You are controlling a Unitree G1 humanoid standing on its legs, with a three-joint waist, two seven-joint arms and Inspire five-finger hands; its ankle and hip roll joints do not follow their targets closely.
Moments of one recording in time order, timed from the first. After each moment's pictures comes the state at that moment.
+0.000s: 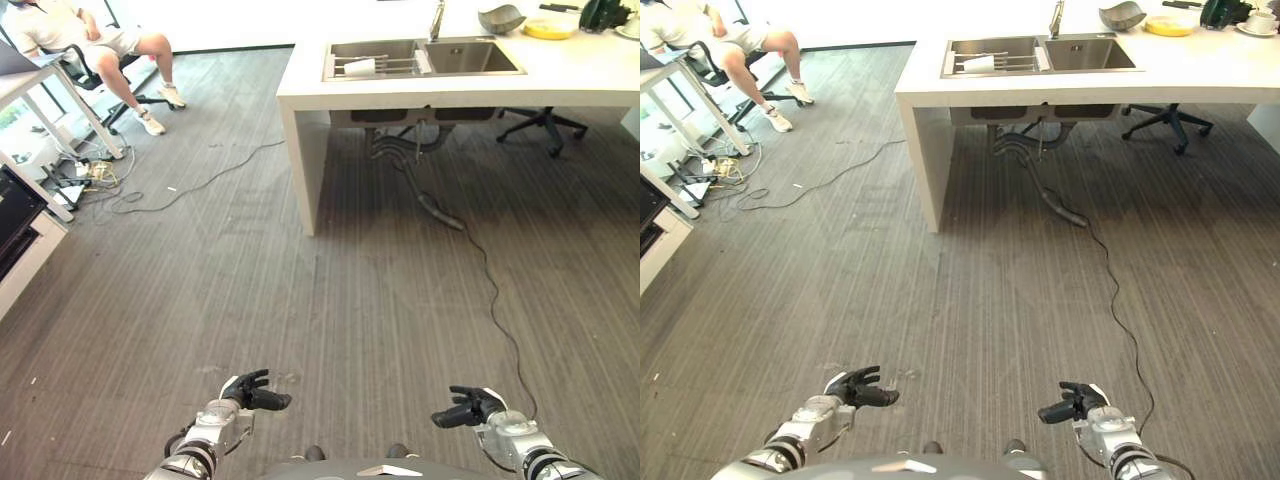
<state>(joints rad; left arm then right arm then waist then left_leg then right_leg) -0.14 0.23 -0.20 1.13 -0.23 0.00 -0.04 -0.11 -0.38 0.23 1.15 0.20 0.04 0.03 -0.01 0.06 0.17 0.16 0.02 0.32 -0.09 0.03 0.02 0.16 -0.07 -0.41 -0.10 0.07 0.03</state>
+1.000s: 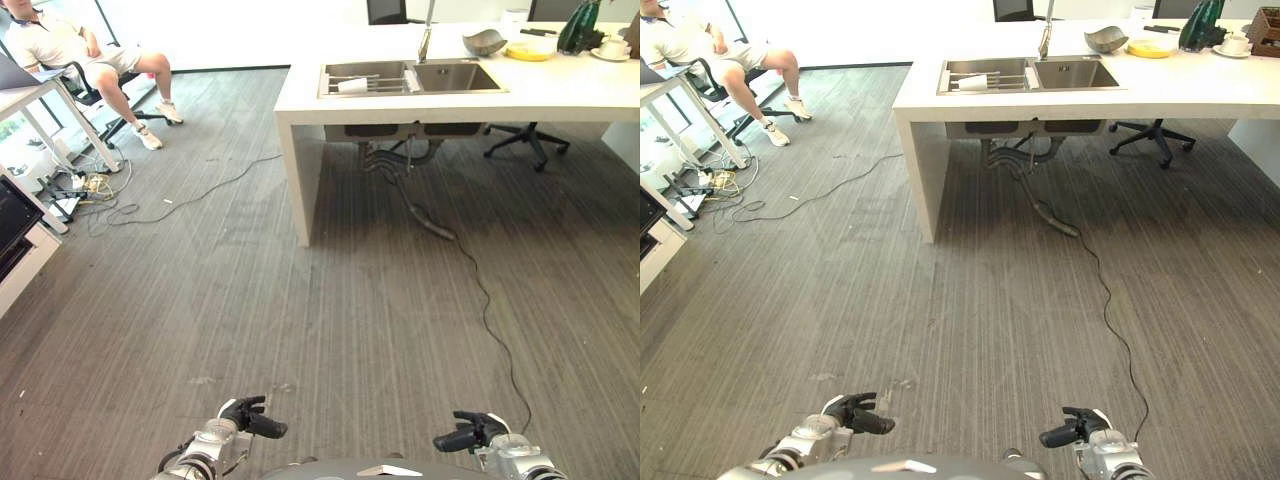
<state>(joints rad) -0.10 0.22 -0.22 1.22 -0.18 0.01 -0.02 -0.05 -0.35 0.22 1.19 0.20 0.03 0.03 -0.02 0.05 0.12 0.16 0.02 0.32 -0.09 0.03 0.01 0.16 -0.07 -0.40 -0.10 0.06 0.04</state>
